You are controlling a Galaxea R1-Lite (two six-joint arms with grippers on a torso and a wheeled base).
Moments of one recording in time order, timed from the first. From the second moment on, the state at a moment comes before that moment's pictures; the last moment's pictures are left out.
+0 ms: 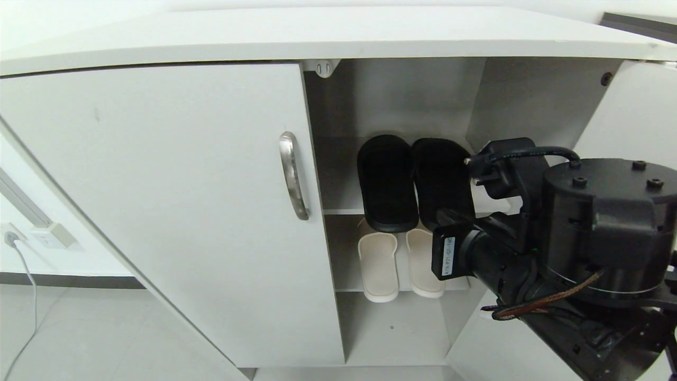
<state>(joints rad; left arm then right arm) 0.00 0.00 0.00 0.00 -0.01 0.01 1.03 1.57 -0.90 -0.51 -0.78 0.14</state>
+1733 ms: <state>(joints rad) 0.00 0.00 0.00 0.00 -0.01 0.00 1.00 1.61 -0.86 -0.53 -0.74 0.14</state>
